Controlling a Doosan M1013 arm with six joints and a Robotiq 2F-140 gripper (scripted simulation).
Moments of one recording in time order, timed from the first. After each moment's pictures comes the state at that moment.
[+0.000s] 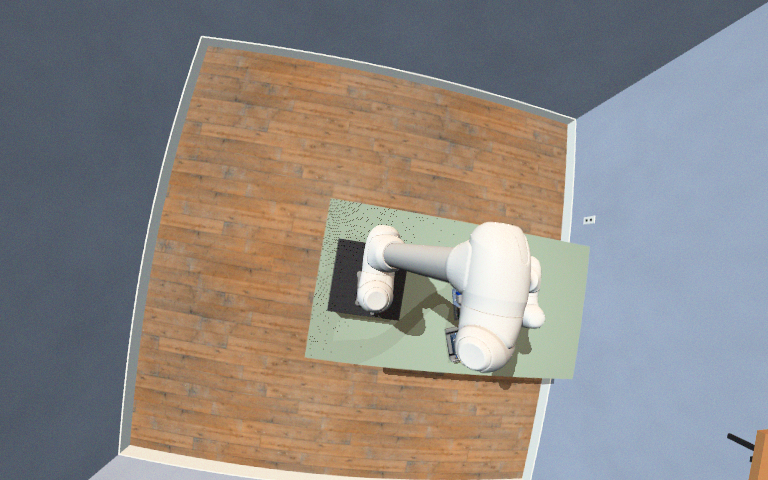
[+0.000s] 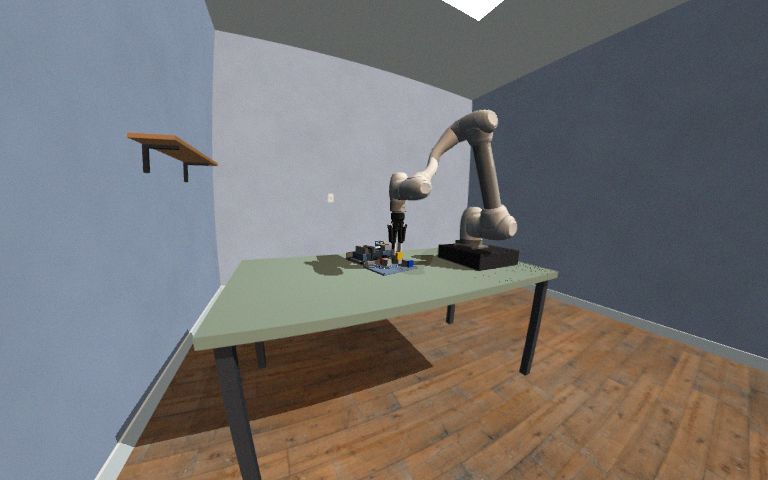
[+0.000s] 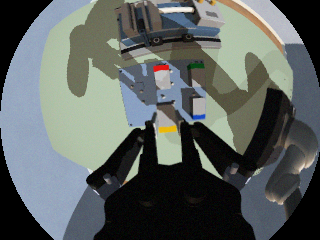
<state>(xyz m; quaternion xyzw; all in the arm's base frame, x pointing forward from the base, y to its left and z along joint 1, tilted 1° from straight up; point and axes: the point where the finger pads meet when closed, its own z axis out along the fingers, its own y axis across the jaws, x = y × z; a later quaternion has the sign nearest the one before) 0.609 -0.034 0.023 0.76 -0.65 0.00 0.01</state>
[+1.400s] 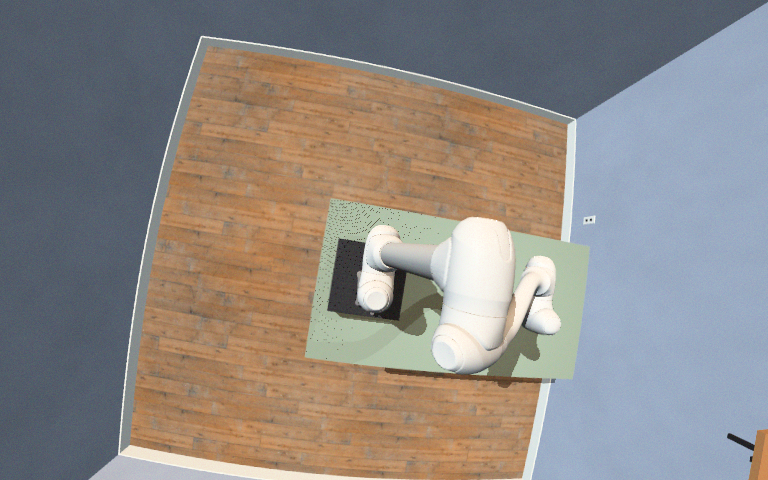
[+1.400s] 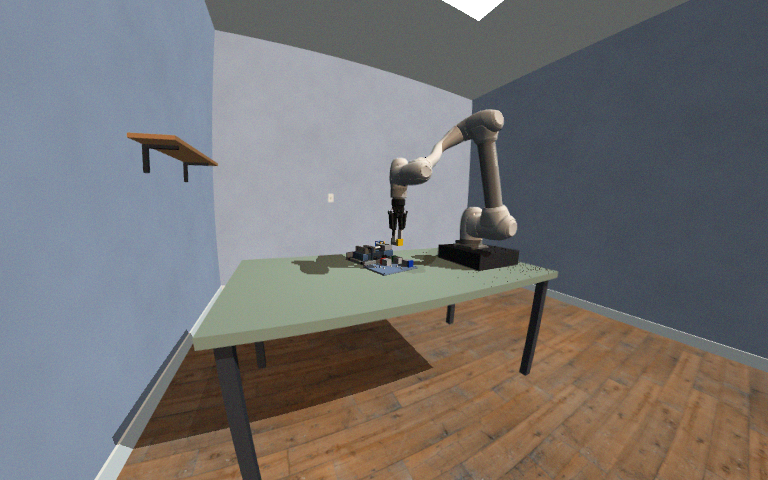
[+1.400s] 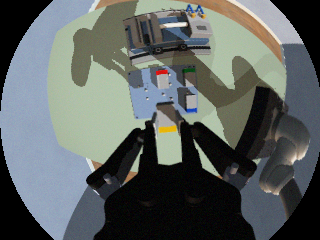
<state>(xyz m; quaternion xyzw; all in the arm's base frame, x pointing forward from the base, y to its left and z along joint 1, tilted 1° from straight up) 0.610 -0.033 0.098 0.76 -0.65 0.00 0.01</state>
